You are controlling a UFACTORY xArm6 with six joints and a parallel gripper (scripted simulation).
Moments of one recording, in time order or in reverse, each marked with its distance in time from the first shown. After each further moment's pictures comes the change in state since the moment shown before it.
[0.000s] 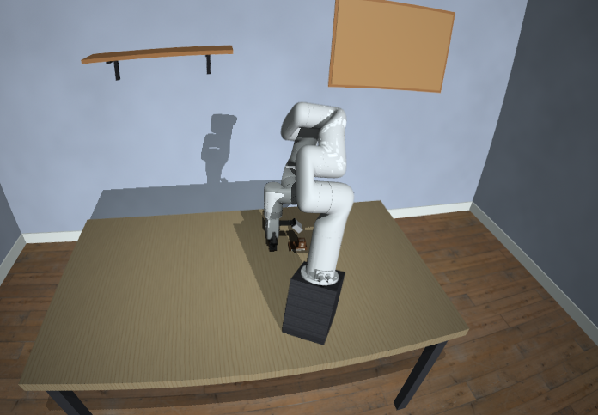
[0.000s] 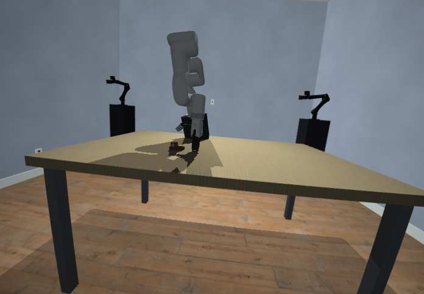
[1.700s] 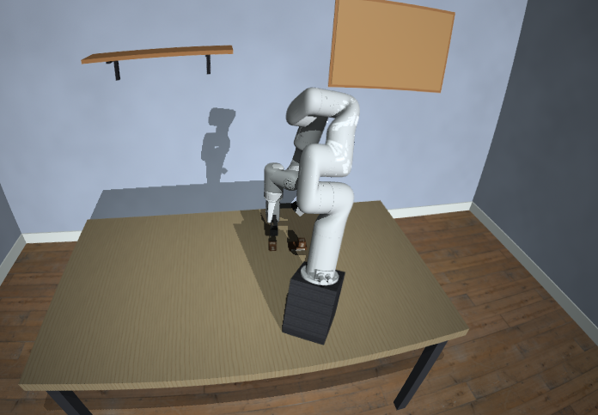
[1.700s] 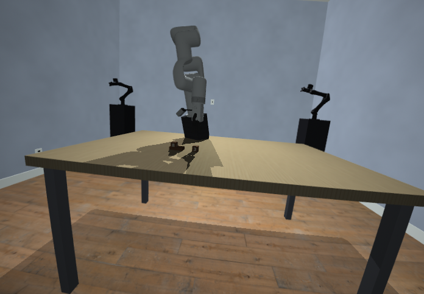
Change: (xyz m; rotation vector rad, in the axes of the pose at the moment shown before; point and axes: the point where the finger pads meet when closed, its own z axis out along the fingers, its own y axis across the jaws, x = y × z) arm 0.000 0.000 -0.085 -0.001 0.000 -0.004
